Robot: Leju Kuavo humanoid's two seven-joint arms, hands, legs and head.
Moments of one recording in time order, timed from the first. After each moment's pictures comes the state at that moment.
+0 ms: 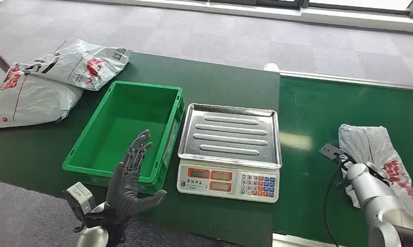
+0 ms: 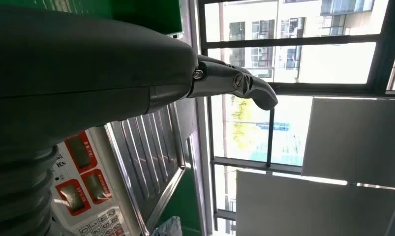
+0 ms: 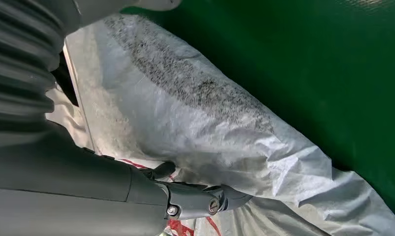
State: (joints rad) left arm 0.02 -0.14 -0.22 -1.60 -0.07 -0.06 -0.59; right arm -0.67 -0.36 -0.19 -0.33 1.09 0.18 0.46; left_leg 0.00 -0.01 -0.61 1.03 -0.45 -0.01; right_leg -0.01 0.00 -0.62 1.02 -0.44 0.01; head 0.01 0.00
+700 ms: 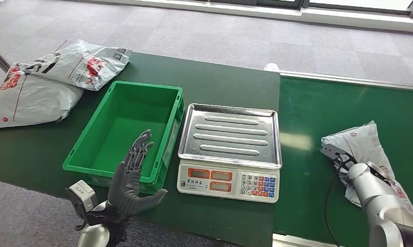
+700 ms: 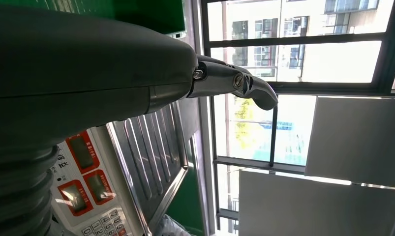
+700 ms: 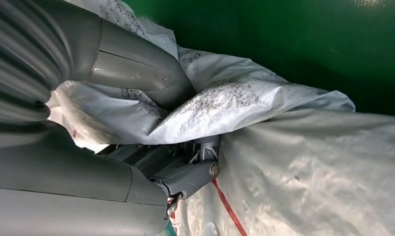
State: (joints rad) left arm 0.01 -0.14 -0.22 -1.58 -0.07 -0.06 -0.58; right arm -0.68 -0.36 -0.20 -0.31 1.10 0.14 0.46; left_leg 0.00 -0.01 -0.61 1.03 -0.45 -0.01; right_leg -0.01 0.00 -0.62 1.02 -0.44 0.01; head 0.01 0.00
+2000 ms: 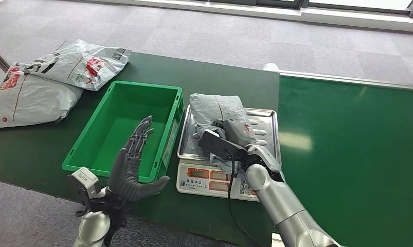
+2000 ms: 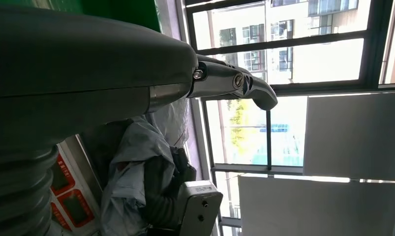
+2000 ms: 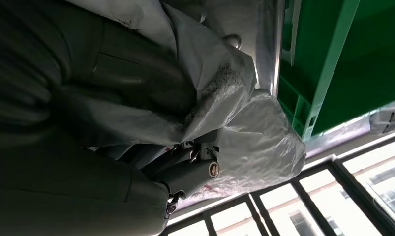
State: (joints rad) left arm -0.07 -0.14 -0.22 -1.57 -0.12 -0.05 -0.56; right arm -0.48 0.10 0.34 -1.01 0.78 -0.04 -0.15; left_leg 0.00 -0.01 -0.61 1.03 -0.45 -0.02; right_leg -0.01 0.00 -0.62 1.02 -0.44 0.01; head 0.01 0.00
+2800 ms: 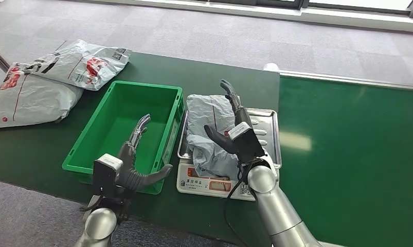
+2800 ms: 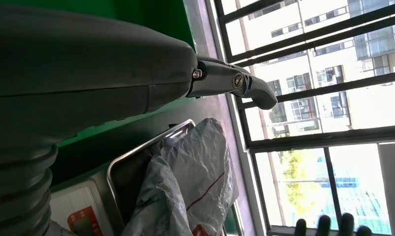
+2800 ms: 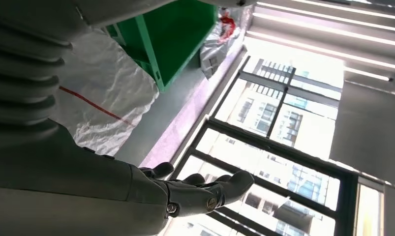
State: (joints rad) left arm -0.11 -0.15 -0.23 -1.53 -0.33 0.14 -0.36; right arm -0.38 0.15 0.31 -1.23 0.29 -0.20 -0.48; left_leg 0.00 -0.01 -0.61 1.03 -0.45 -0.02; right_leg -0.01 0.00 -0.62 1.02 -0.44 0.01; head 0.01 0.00
